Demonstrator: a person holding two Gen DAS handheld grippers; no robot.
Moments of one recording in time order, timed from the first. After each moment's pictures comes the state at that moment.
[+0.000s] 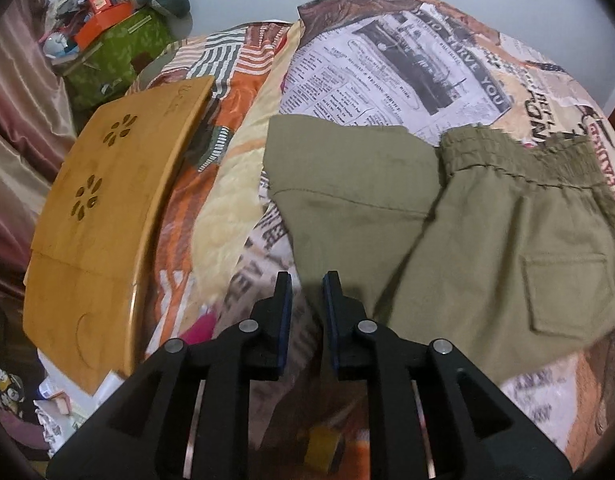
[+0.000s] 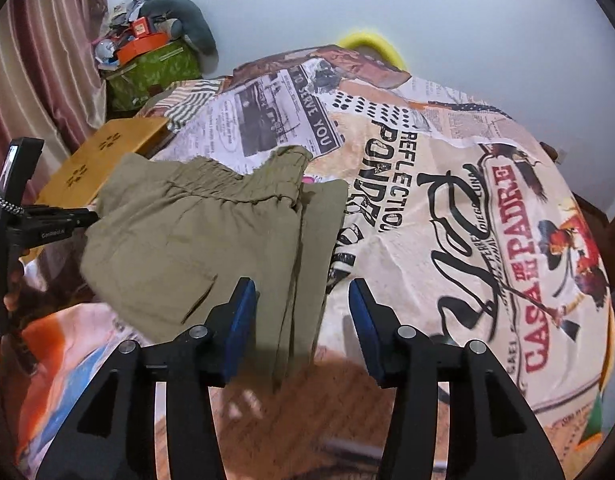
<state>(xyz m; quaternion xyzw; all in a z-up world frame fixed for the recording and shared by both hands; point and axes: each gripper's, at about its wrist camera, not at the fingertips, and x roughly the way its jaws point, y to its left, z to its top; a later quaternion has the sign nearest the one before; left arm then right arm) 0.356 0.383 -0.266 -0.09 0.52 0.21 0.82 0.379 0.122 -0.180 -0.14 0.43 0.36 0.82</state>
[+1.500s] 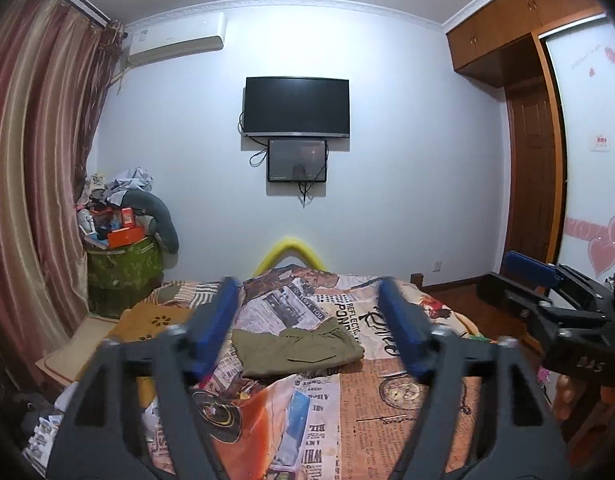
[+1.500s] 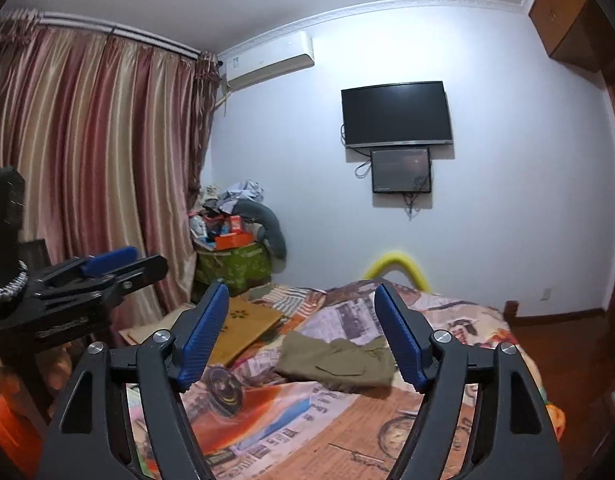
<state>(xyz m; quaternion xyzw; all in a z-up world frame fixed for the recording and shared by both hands) -0.031 0.104 0.049 -0.01 0.08 0.14 0.99 0.062 -0.004 0.057 -0.01 0.08 0.42 0.90</state>
